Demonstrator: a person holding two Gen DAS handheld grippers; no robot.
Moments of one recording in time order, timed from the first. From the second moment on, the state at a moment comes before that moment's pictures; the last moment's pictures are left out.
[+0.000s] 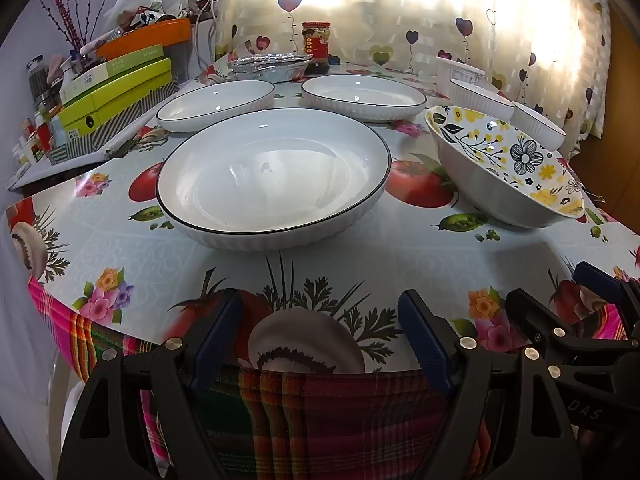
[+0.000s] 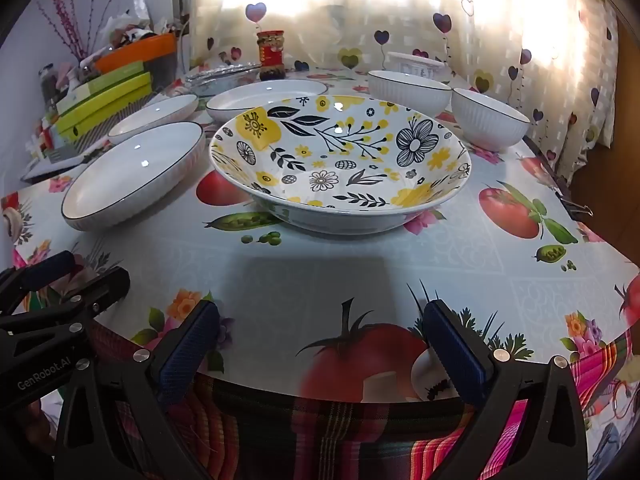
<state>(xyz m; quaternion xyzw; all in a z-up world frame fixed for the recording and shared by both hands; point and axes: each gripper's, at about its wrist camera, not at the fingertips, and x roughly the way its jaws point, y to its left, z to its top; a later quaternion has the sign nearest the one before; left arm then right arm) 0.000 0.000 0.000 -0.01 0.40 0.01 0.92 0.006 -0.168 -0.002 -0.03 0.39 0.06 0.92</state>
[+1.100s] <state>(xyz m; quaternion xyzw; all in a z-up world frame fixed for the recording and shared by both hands) 0.001 0.002 -0.001 -0.01 0.40 0.01 0.92 0.005 -0.166 -0.003 -0.03 0.38 0.05 0.92</state>
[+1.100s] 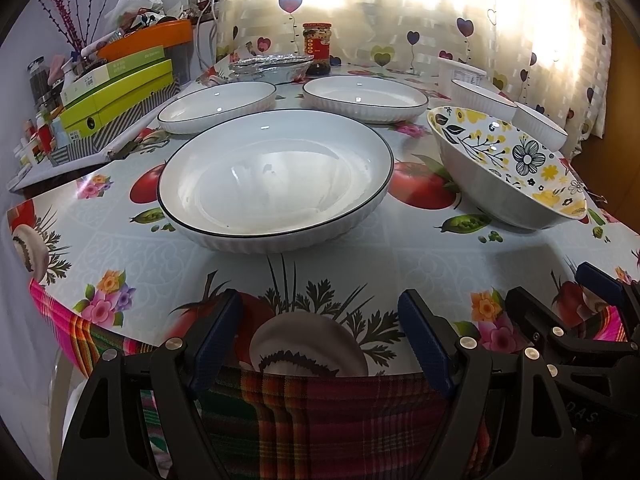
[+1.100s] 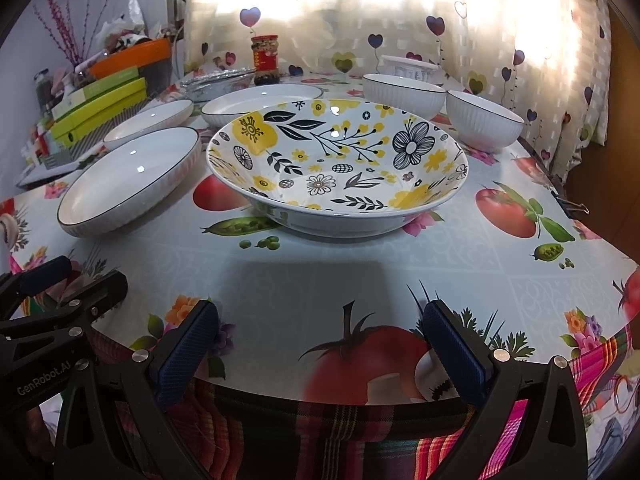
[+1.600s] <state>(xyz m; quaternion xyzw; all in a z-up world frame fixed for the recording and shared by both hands) 0.001 0.003 -0.001 -0.01 0.39 0.01 0.92 0.005 -0.165 -0.003 -0.03 0.38 0.05 0.92</state>
